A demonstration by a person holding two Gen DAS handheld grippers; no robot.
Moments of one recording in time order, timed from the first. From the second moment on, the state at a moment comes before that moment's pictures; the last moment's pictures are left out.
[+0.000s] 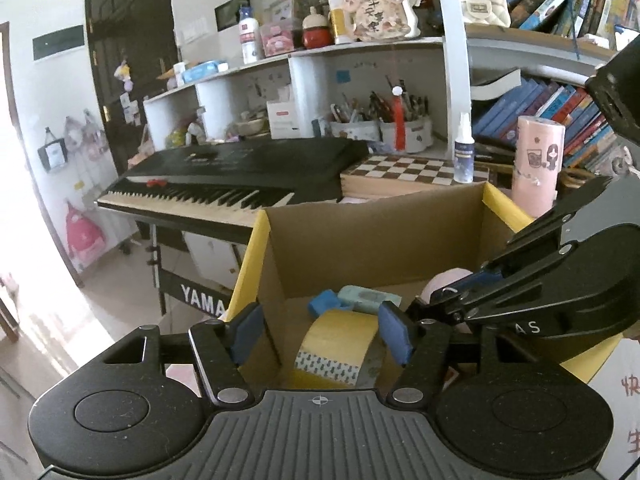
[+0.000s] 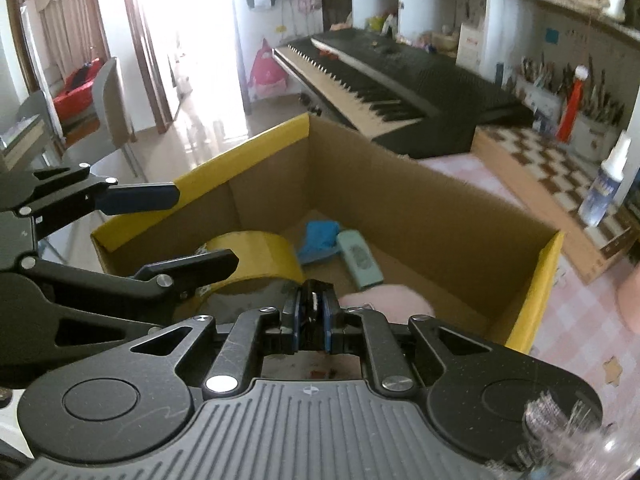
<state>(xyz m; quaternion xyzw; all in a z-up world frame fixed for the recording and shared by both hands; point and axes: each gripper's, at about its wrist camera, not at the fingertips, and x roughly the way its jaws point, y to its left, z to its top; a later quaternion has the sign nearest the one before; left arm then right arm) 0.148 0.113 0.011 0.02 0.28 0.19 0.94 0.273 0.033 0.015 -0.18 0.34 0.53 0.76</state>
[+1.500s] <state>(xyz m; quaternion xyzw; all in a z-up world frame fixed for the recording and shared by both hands) 0.079 0.113 0.032 -0.02 0.21 0.13 0.97 0.200 -0.047 0.063 -0.08 0.29 0.36 0.88</state>
